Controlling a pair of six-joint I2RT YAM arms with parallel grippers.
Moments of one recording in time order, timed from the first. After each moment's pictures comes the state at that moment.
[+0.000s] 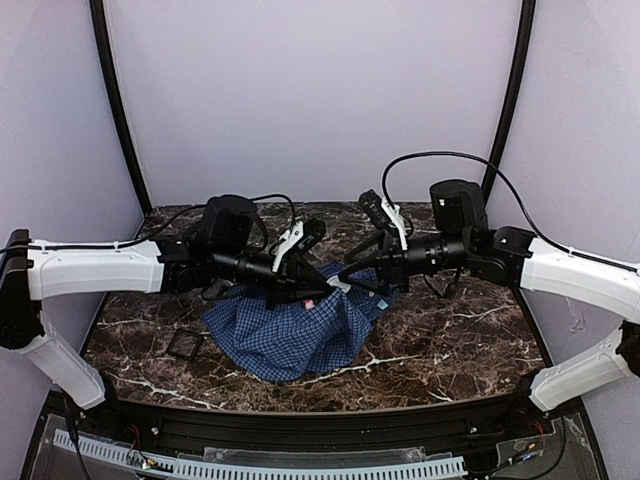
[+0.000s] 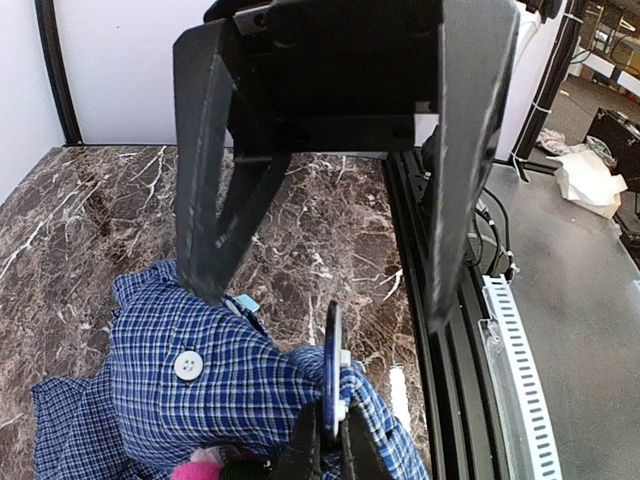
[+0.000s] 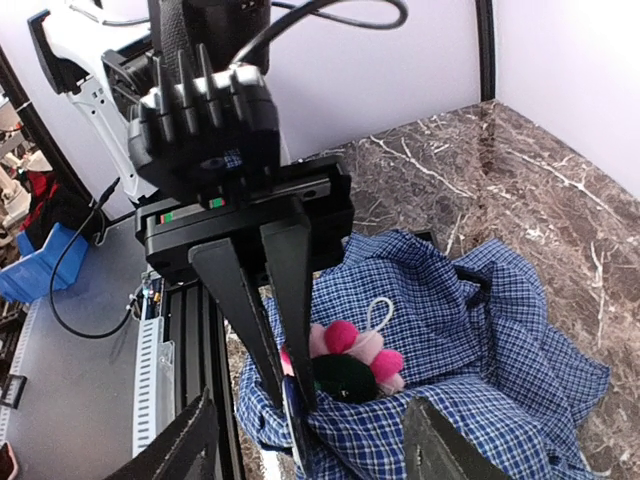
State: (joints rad) left arm -0.91 1.54 1.11 0.01 0.63 0.18; right arm 0.82 1.26 1.01 -0.14 -0.59 0.00
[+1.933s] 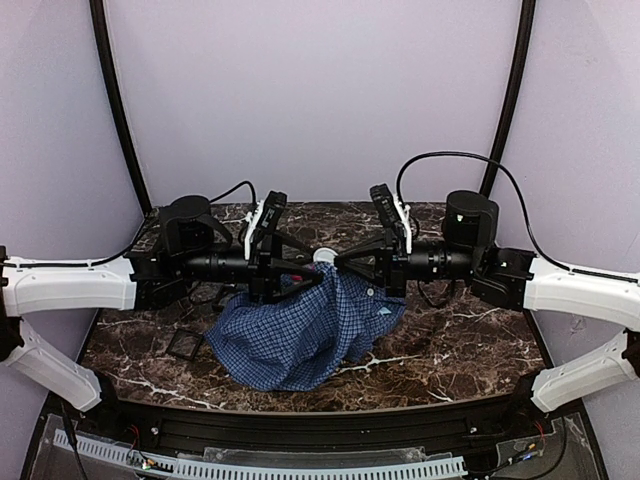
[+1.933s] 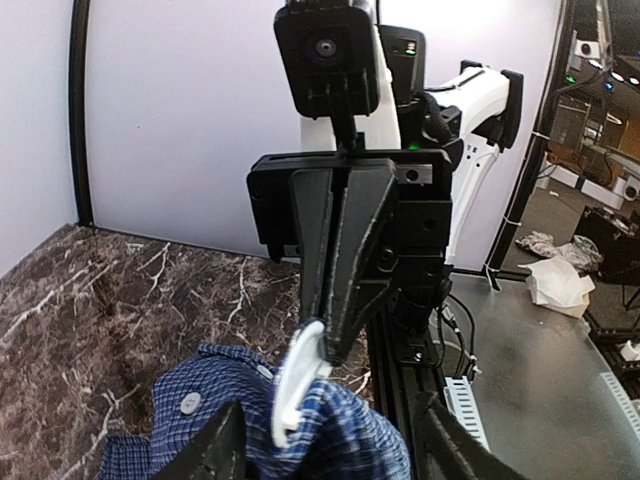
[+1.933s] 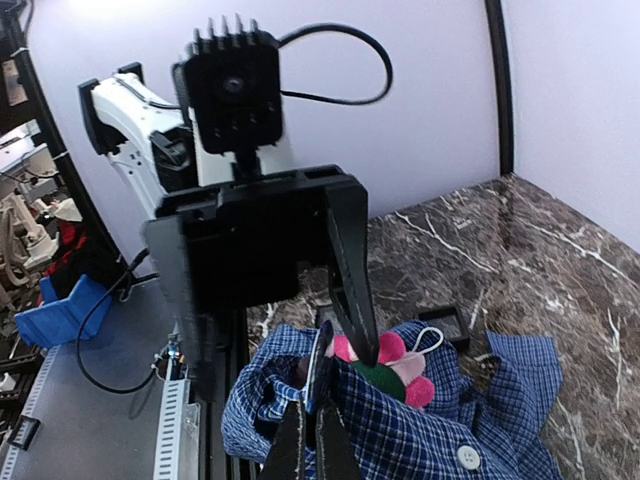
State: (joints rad) left arm -0.91 1.37 0.91 0.41 0.63 -0.10; right arm 0.89 1.19 0.86 0.24 -0.57 0.15
